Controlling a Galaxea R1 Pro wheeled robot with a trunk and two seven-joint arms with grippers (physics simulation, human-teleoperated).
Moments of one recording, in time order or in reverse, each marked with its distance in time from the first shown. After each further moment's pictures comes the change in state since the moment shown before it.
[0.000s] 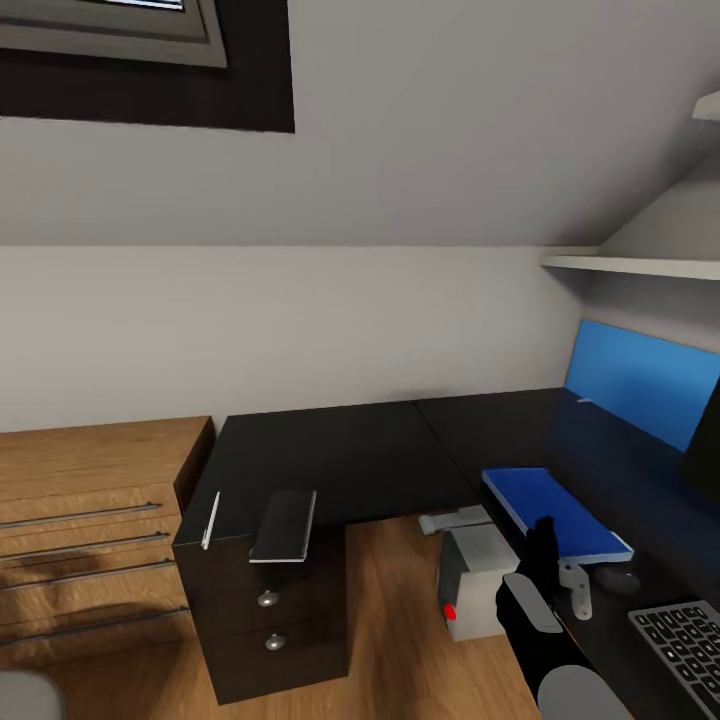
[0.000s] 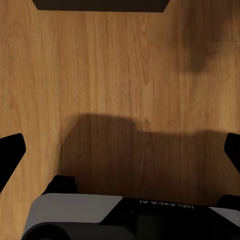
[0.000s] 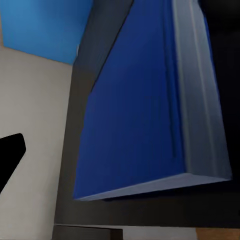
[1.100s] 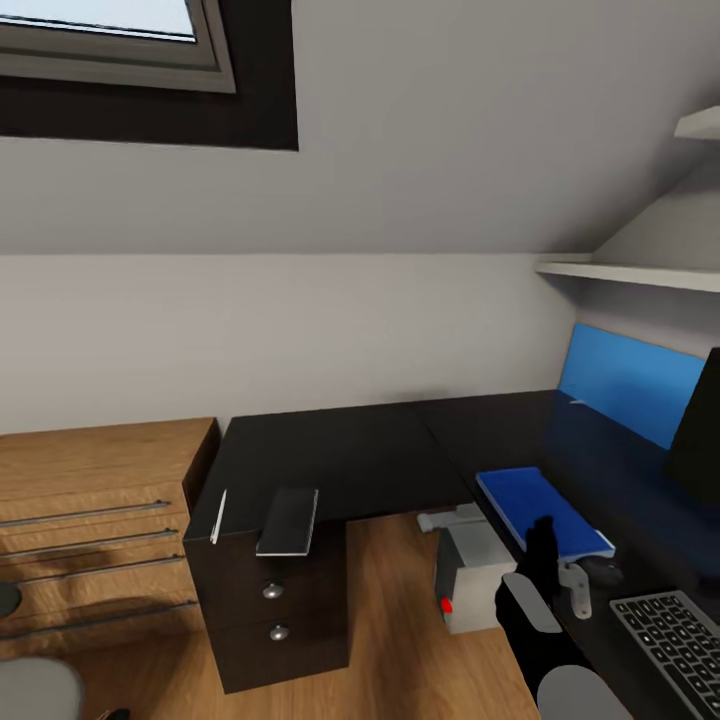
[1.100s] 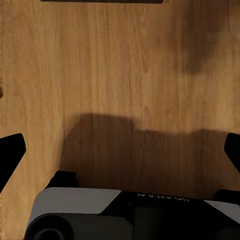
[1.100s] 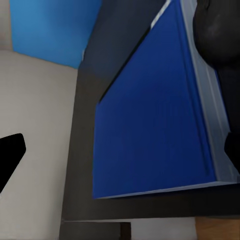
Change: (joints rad) left arm 0.000 -0.002 -0.004 0.006 0.001 0.002 0.001; right arm 0.000 0.001 0.002 0.000 0.003 -0.001 0.004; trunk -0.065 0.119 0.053
